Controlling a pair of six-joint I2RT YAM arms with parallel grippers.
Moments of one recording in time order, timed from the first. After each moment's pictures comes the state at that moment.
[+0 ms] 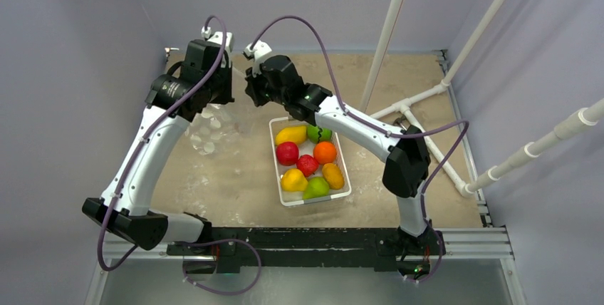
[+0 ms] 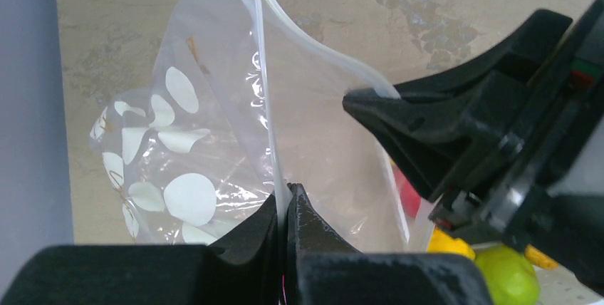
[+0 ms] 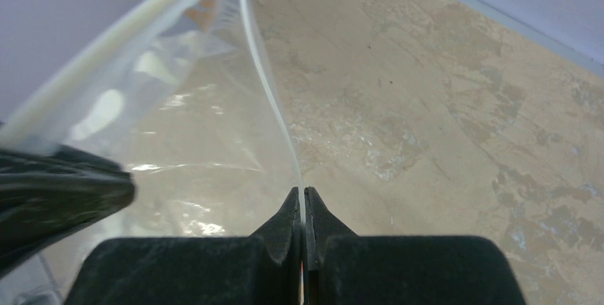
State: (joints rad) left arm -0.39 1.35 1.68 -1.05 -0.26 -0.20; right arm 0.89 1.98 1.87 -0.22 0.06 0.18
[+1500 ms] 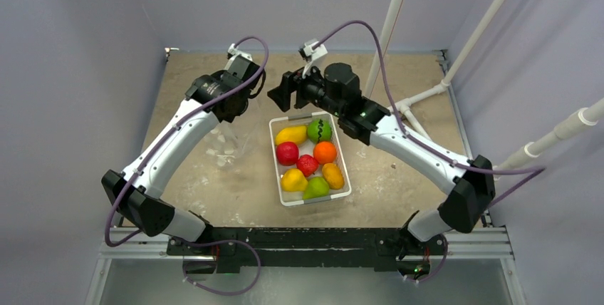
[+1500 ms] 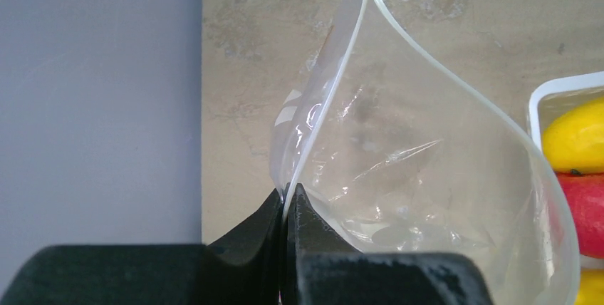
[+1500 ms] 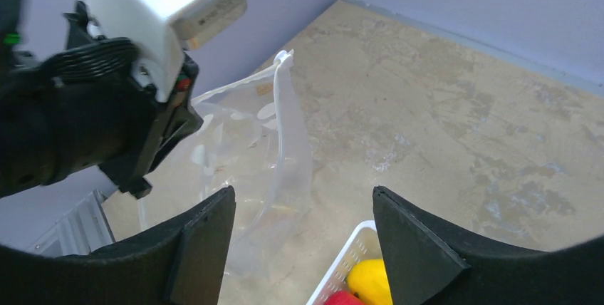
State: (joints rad) left arm -0.57 1.46 1.61 -1.17 -0.74 -0.22; right arm 0.79 1.53 1.38 0.01 -0.07 0.28
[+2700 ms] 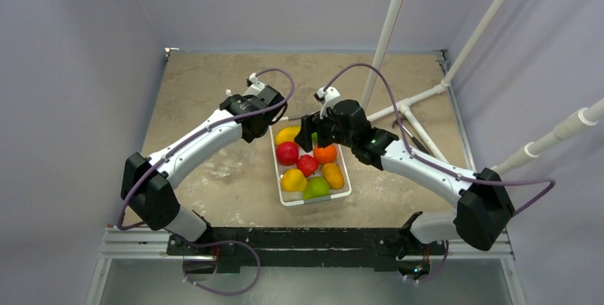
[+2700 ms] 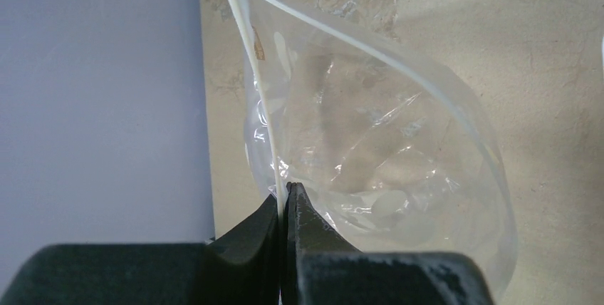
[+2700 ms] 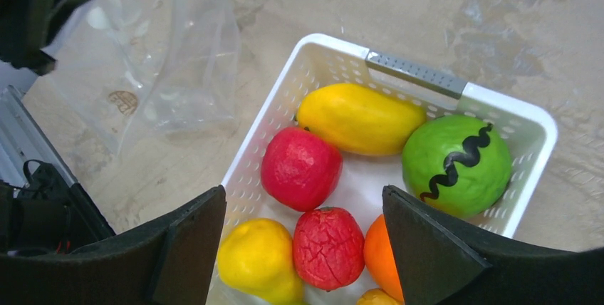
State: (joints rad) left arm -0.68 1.53 1.36 -1.13 -0.89 -0.34; right arm 0.76 1.32 0.95 -0.07 -0.07 0.31
